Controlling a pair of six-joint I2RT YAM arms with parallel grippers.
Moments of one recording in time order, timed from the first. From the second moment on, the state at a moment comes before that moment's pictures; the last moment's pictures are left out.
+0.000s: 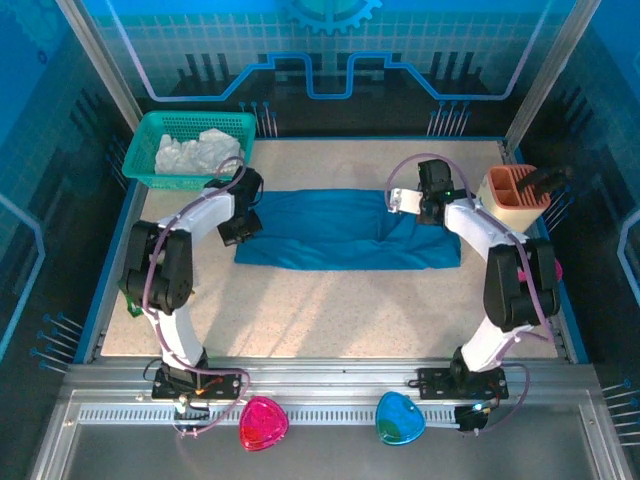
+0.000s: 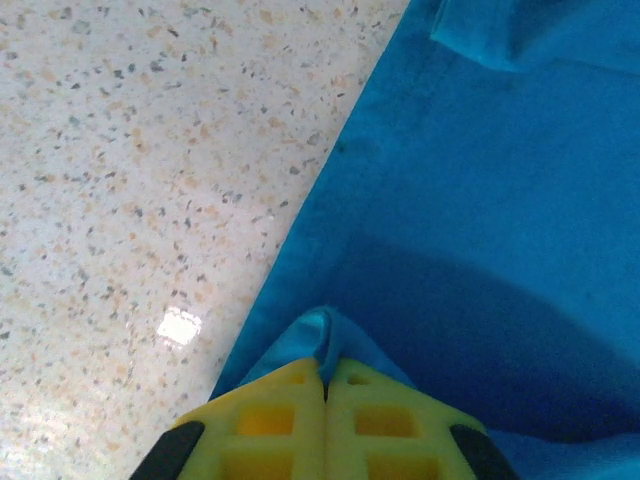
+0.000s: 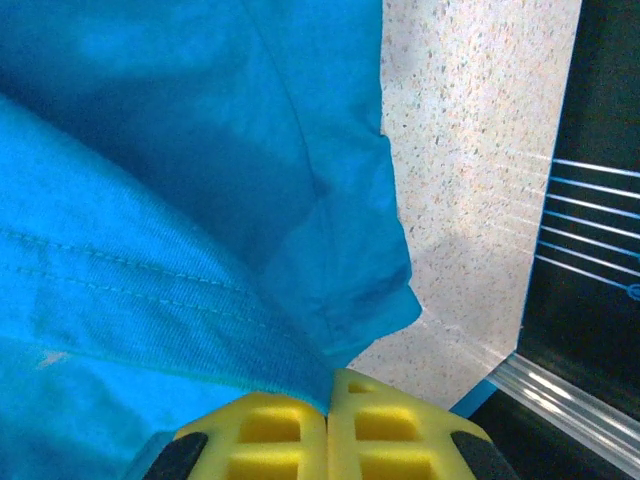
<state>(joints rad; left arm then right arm) -0.20 1.86 1.33 -0.88 -0.17 -0.72 0.17 1.70 1.18 -0.41 0.24 -1.28</state>
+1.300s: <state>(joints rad) -0.18 1.68 1.22 -0.86 -0.35 -0.66 0.09 1.67 1.24 -0.68 -0.17 0.30</state>
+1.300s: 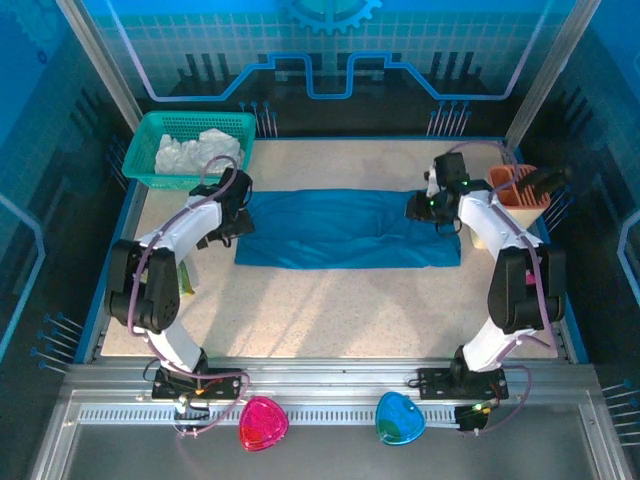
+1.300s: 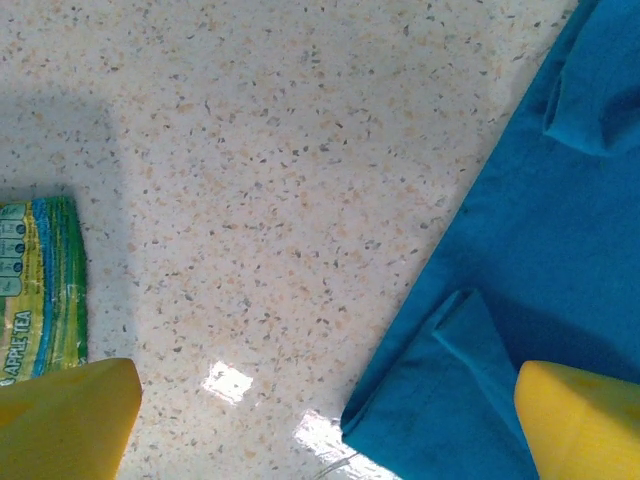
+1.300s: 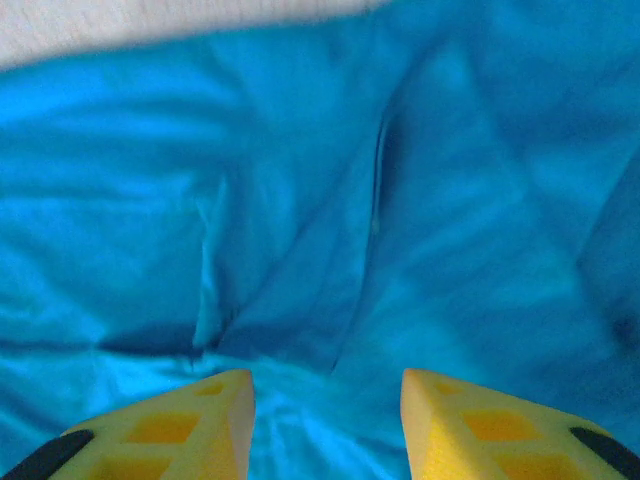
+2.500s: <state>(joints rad) -0.18 1.46 1.10 -0.88 -0.31 -0.67 0.17 2.04 1.39 -0.42 -0.39 0.54</state>
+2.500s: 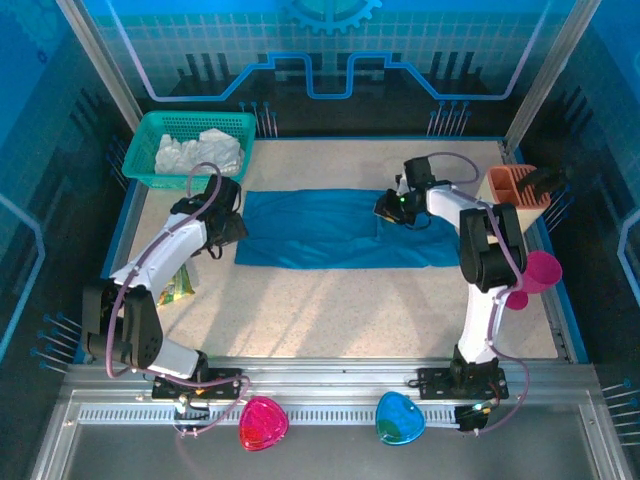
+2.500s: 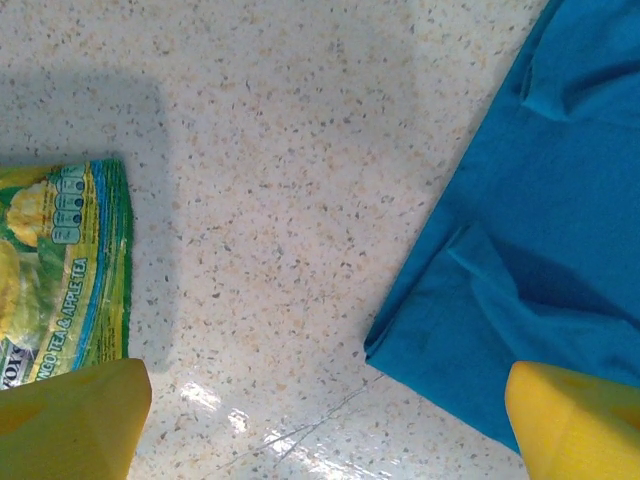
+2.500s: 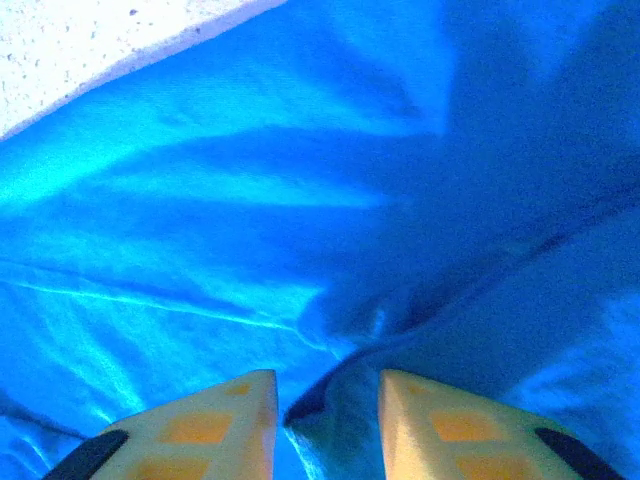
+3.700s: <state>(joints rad) -0.26 2.05 1.42 -0.84 -0.26 -0.61 0.17 1.62 1.01 -0.36 -0.36 0.51</state>
